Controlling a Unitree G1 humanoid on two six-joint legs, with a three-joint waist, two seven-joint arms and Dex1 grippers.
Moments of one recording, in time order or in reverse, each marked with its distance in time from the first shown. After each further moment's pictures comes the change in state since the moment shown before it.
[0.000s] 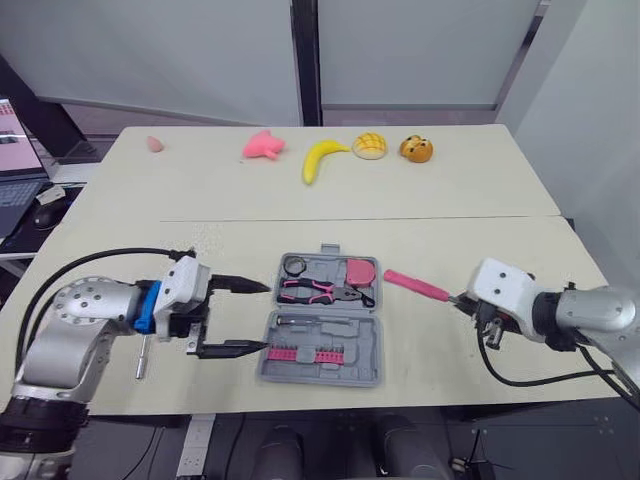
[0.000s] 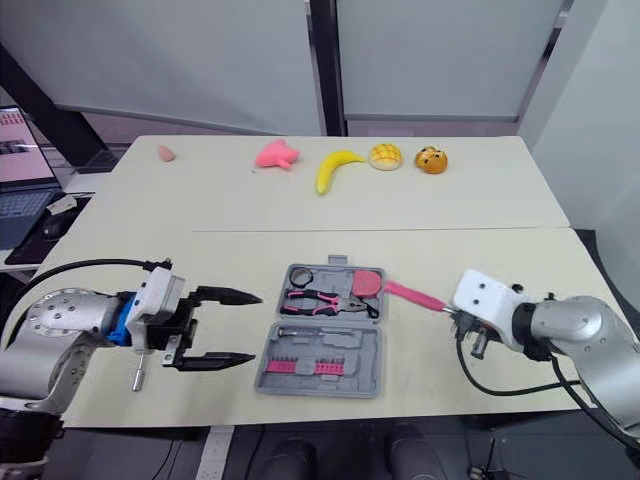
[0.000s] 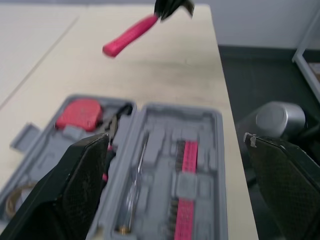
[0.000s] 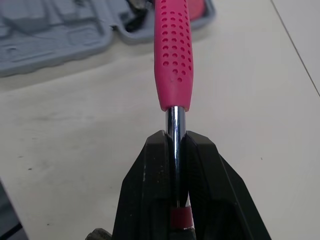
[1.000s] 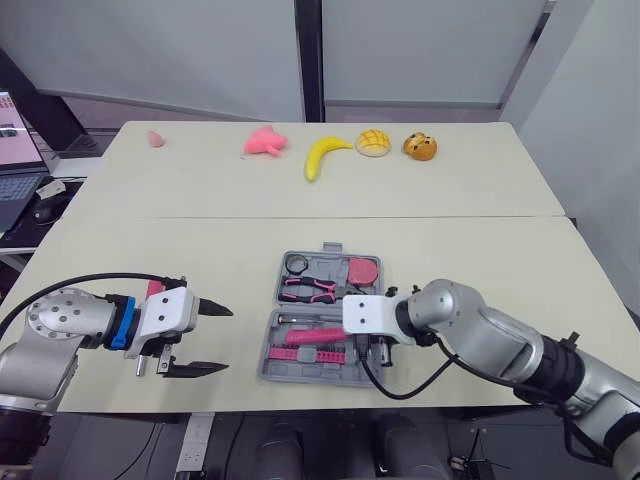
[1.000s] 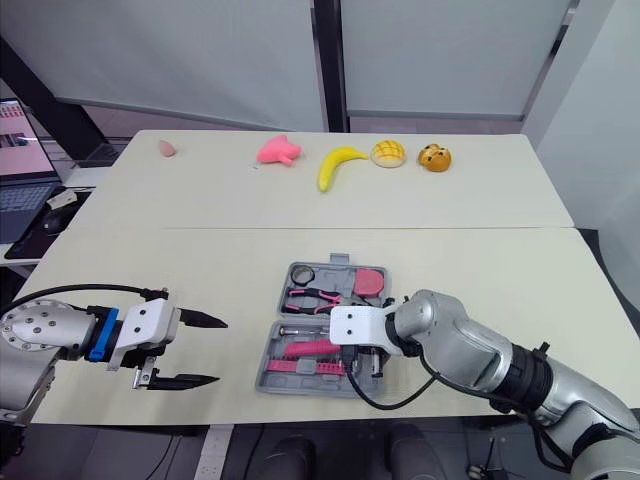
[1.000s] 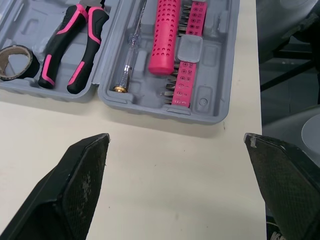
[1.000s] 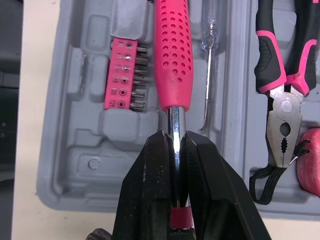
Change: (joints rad) left arm 0.071 0.097 -0.016 0.052 0.199 -0.121 0.016; right arm -0.465 0.475 0.675 0.304 -0.301 0.069 0.039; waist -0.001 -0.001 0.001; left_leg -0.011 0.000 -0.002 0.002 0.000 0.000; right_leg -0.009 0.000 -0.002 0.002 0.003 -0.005
